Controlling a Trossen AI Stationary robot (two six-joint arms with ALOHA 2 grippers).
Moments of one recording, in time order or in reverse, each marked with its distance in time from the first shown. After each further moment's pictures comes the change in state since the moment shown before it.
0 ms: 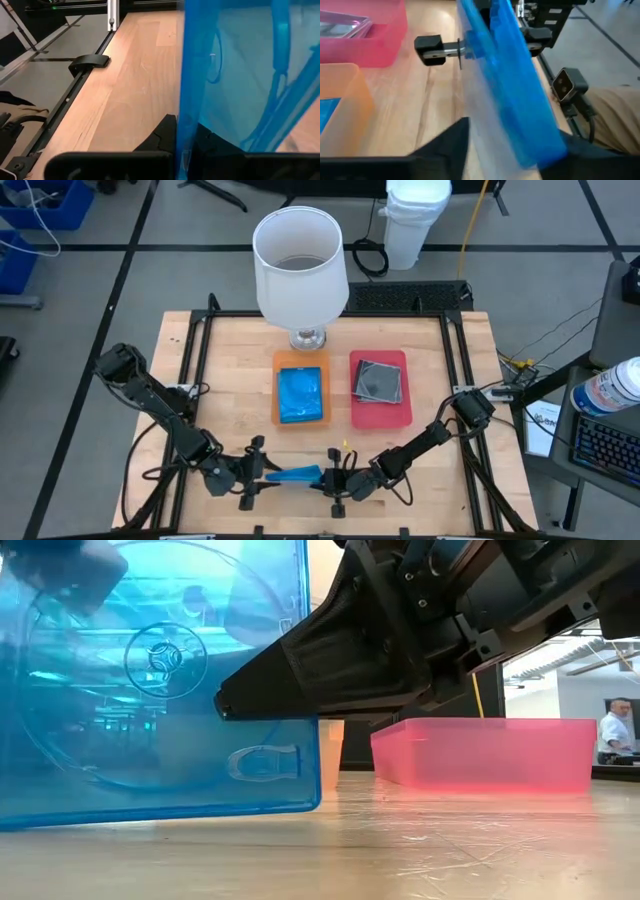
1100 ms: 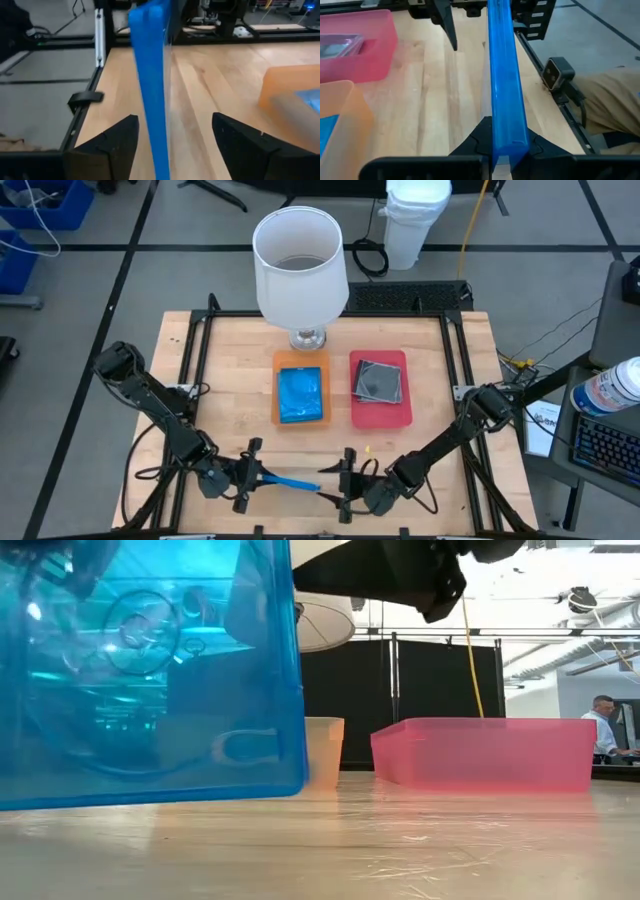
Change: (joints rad) left arm -0.034 -0.027 0.001 -0.020 0.000 0.108; right arm 0.114 -0.166 0.001 -0.146 0.292 0.019
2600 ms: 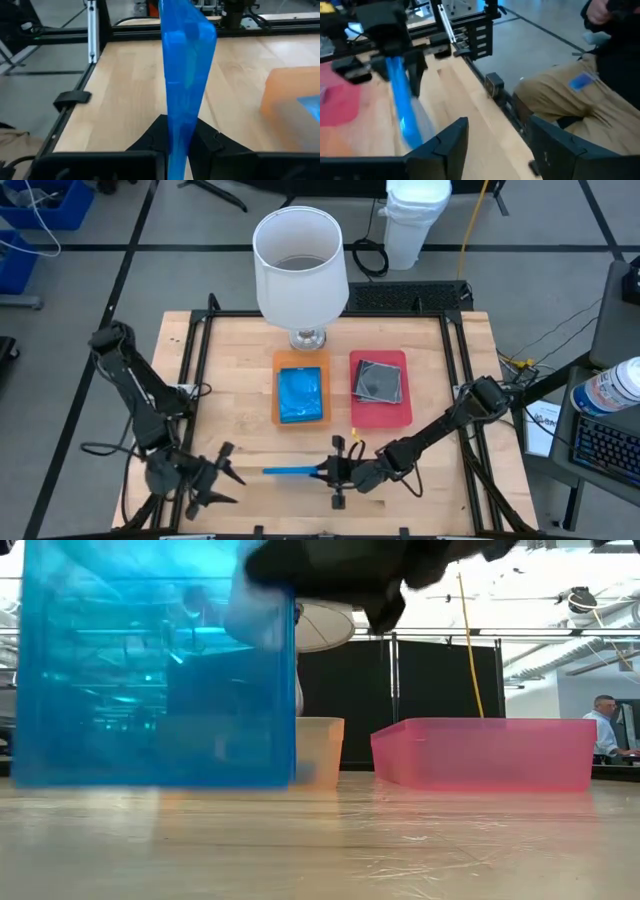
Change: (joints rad) left arm -0.182 -0.276 0.002 -0.162 0.049 0.127; right arm -0.131 -0.009 -0.002 -0.001 -0.208 -0.032
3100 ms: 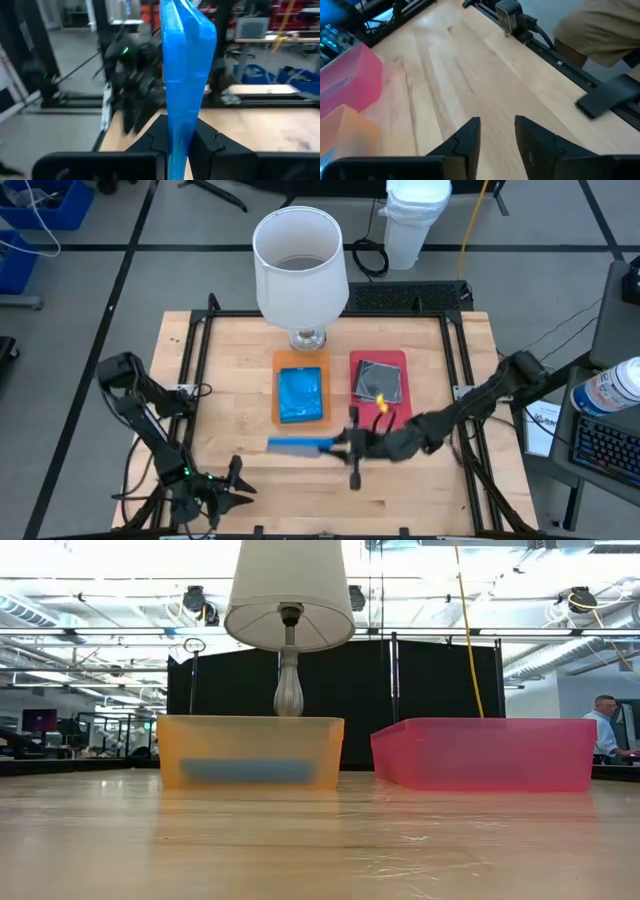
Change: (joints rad) left arm -0.102 0.340 -0.089 0.158 -0.248 0.098; right arm -0.026 -0.334 0.001 -0.071 -0.002 -0.168
